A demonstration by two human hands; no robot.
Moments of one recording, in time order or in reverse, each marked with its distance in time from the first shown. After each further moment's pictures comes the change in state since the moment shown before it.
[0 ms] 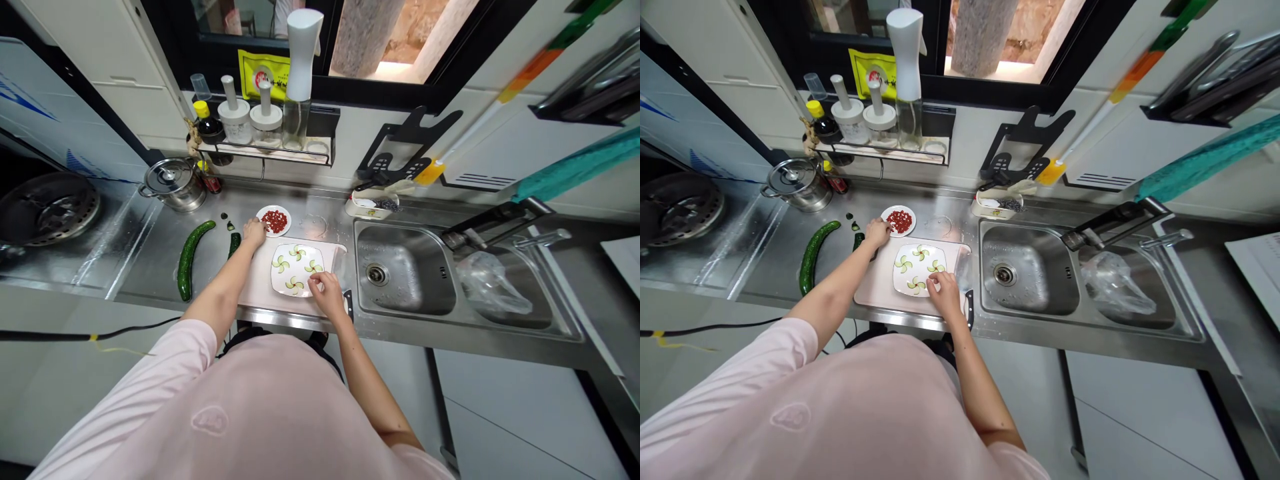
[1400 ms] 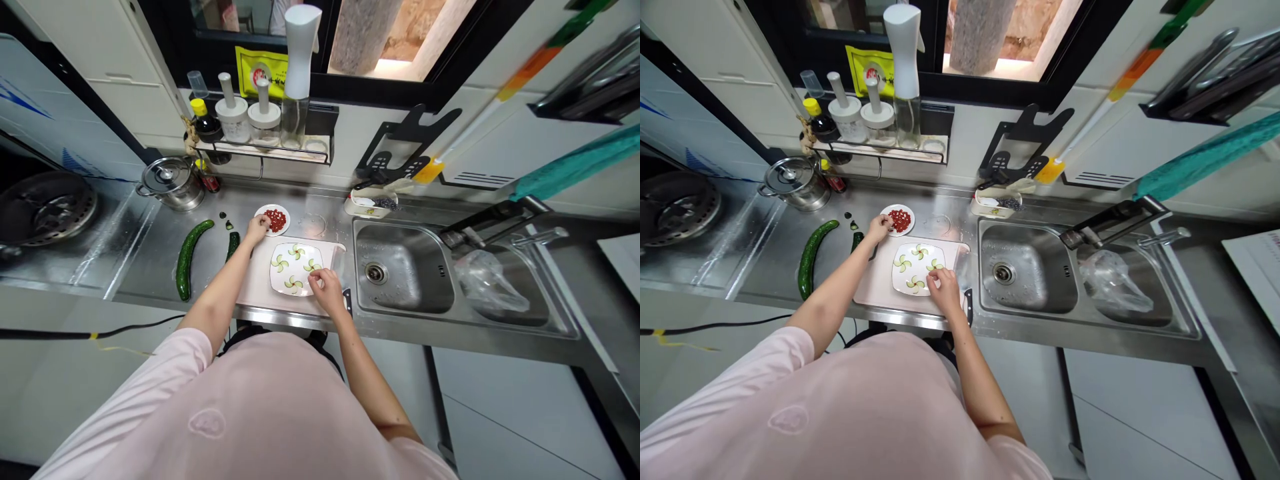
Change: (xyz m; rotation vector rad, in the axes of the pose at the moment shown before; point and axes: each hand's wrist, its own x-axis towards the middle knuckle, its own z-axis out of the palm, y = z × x) left_hand 0.008 0.009 0.009 -1.050 0.130 -0.116; right_hand 0.006 0.004 -0.001 0.049 0.049 -0.051
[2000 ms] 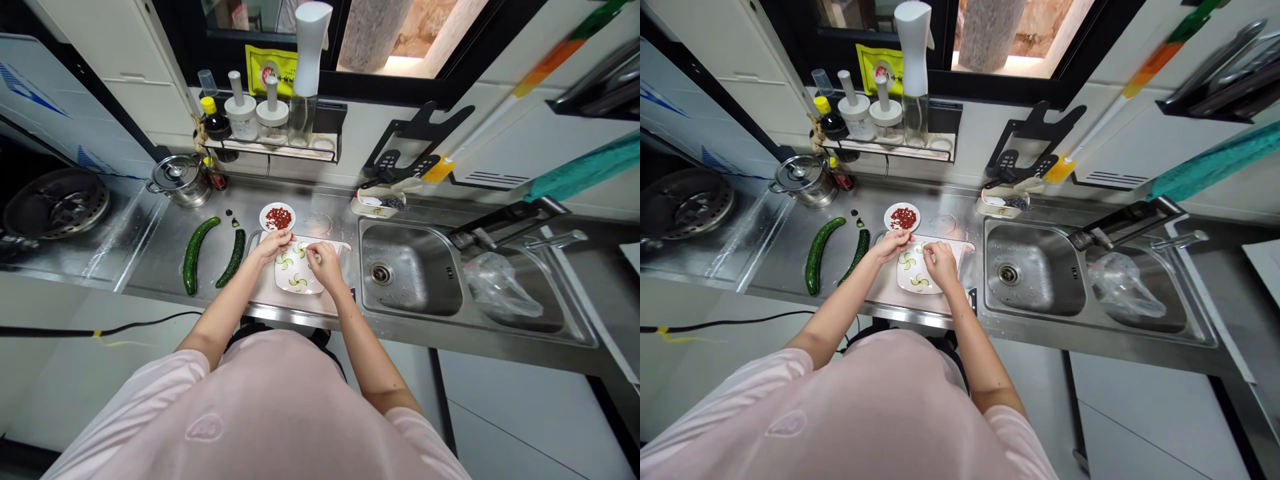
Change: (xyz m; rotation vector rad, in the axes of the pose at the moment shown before) left_hand -0.087 0.055 0.009 -0.465 -0.505 -0.199; right_hand 0.064 -0.028 -0.001 0.005 -0.007 -0.119
